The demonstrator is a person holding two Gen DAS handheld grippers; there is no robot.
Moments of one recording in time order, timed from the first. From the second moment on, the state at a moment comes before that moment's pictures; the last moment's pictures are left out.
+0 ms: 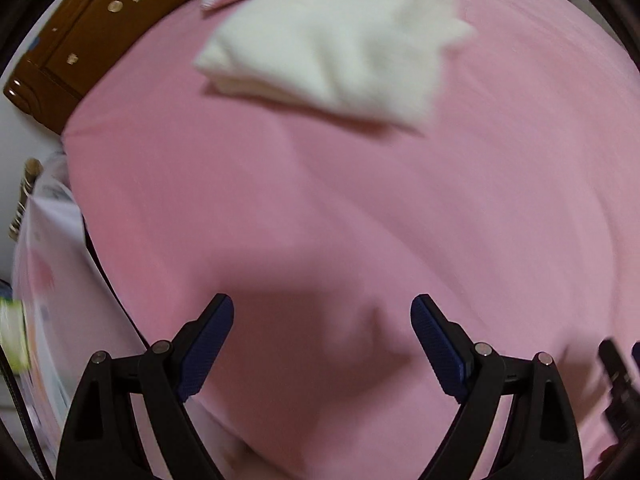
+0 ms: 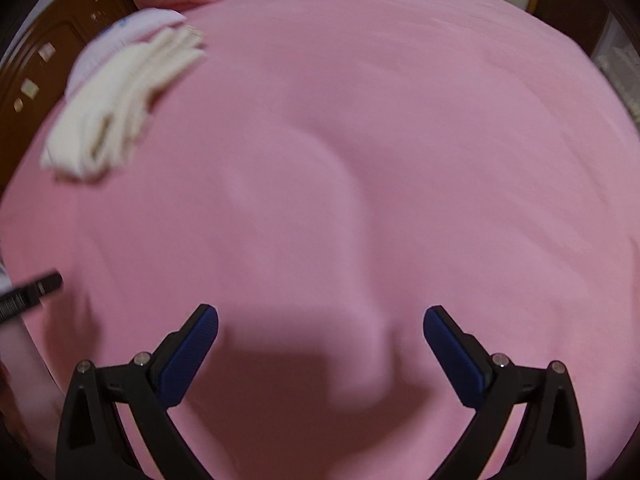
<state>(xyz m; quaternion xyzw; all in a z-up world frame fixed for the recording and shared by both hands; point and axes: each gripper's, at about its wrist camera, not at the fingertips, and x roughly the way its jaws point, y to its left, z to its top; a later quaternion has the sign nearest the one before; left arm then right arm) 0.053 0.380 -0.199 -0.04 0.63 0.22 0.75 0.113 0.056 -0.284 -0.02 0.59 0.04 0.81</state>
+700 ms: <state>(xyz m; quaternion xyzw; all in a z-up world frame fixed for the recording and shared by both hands) -0.069 0.039 -0.122 0.11 0.66 0.06 0.74 -0.093 -0.261 -0.194 0.08 0.59 -0.11 0.80</state>
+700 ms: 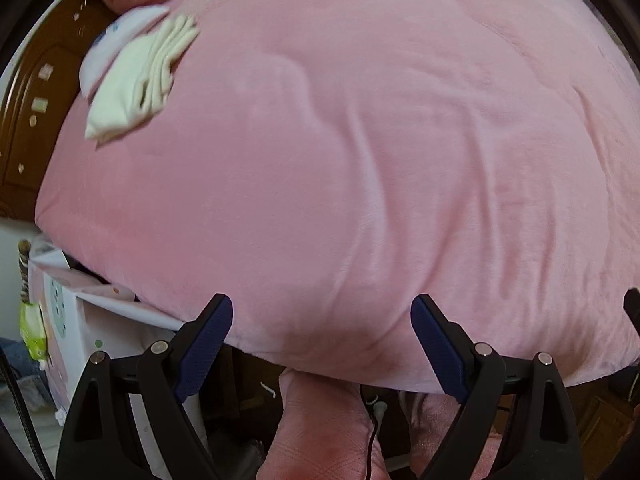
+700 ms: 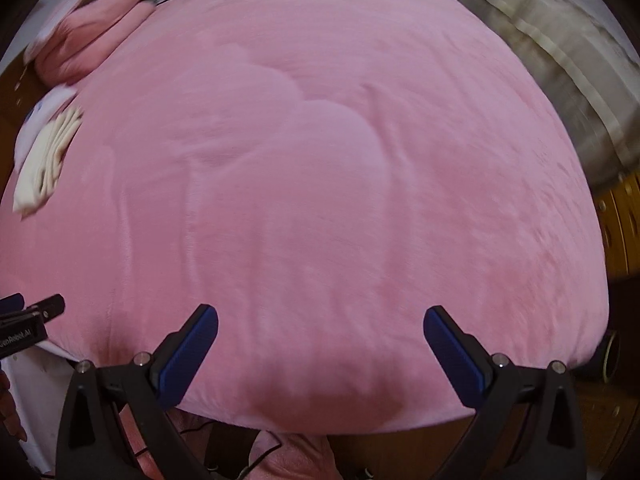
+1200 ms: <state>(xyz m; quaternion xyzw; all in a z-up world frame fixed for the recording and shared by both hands) -0.073 -0.033 -0.052 0.16 0.61 -0.04 0.77 -0.140 -0.282 -0.152 0.14 0.59 -0.14 0.78</state>
